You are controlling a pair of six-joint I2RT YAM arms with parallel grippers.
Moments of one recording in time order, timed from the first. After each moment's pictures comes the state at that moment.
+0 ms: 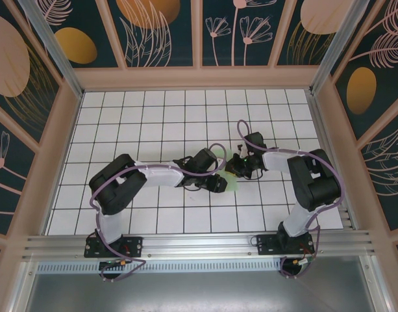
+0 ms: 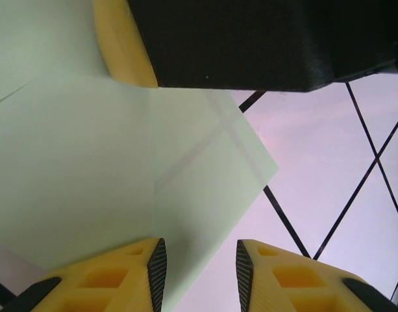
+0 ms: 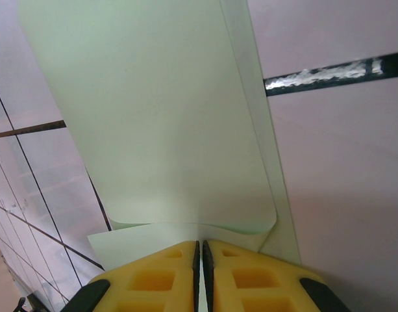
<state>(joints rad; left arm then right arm) -0.92 1.91 1.04 -0.05 0.36 -0.53 0.36 1.70 0.78 -0.22 -0.54 0.68</state>
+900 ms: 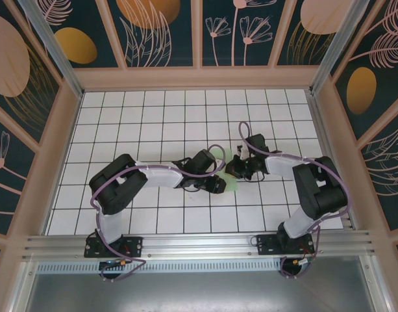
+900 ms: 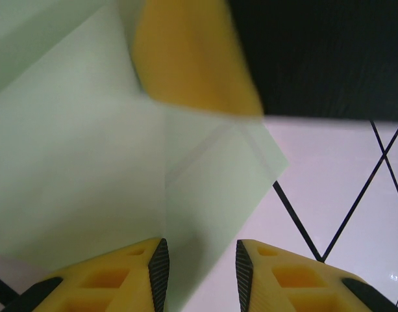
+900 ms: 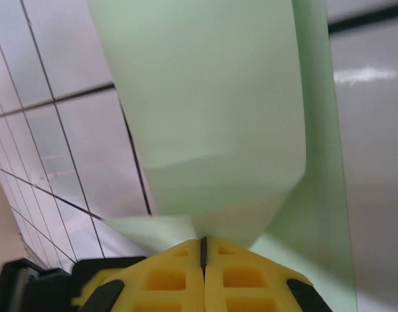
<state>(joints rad) -0.92 1.91 1.01 -0.02 0.37 -0.53 0.37 1.61 0.72 -0.20 -0.60 0.68</state>
